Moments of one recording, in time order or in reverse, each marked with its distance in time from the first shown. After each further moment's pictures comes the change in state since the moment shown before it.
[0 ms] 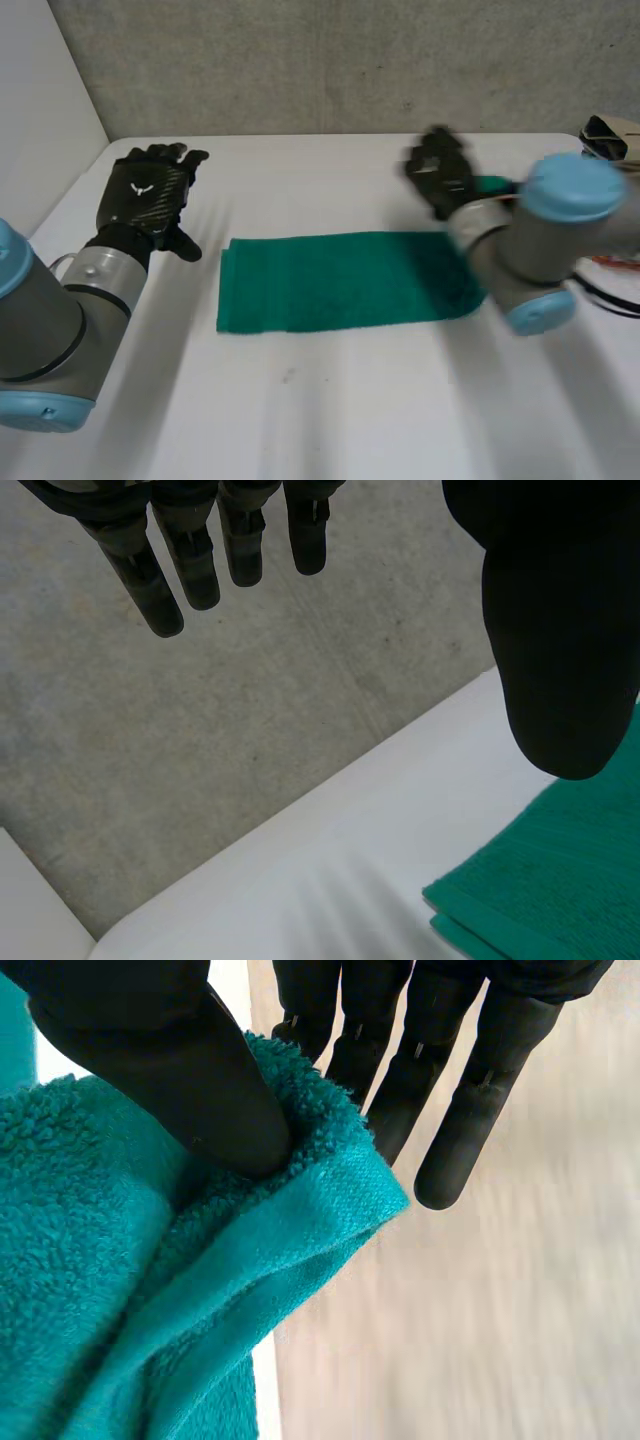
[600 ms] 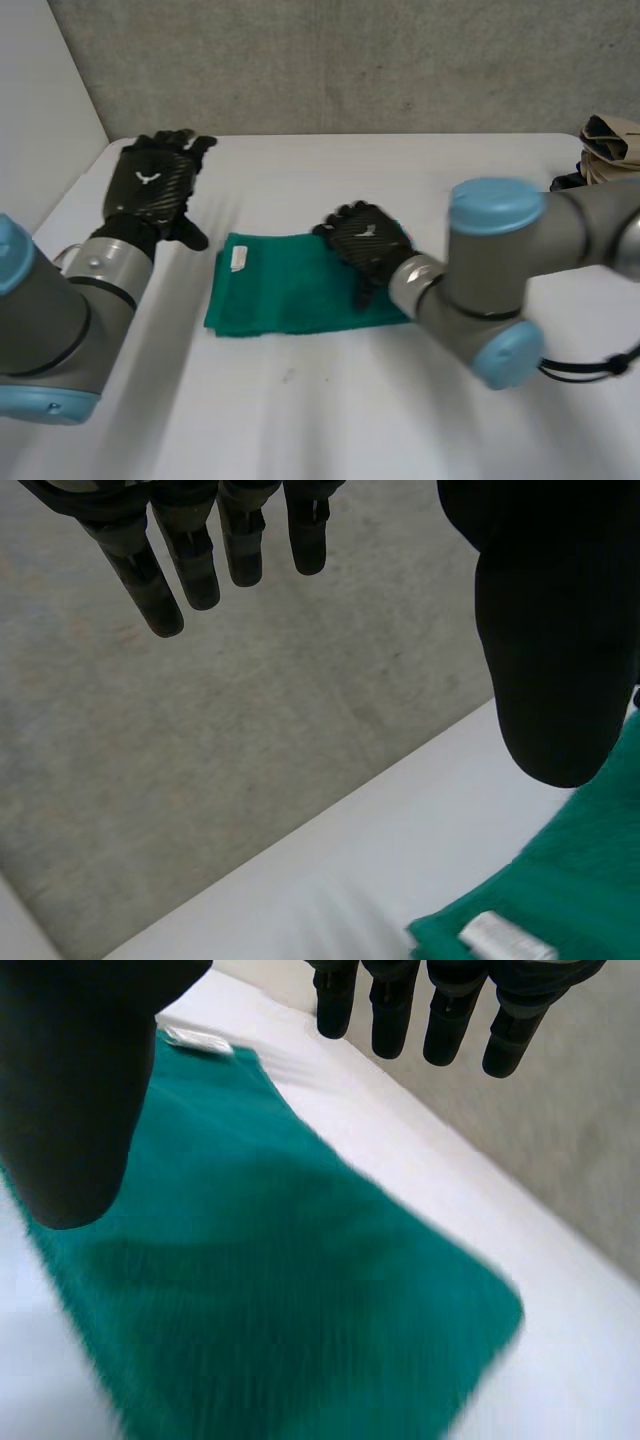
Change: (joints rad) left arm -0.034 -0.007 0.034 0.011 0.003 -0.030; right arm 0.145 0.015 -0.021 0.360 -0.020 0.660; left_hand 0.000 0.000 0.000 0.000 0.000; right_hand -0.926 -0.971 -0.981 -0.991 -0.969
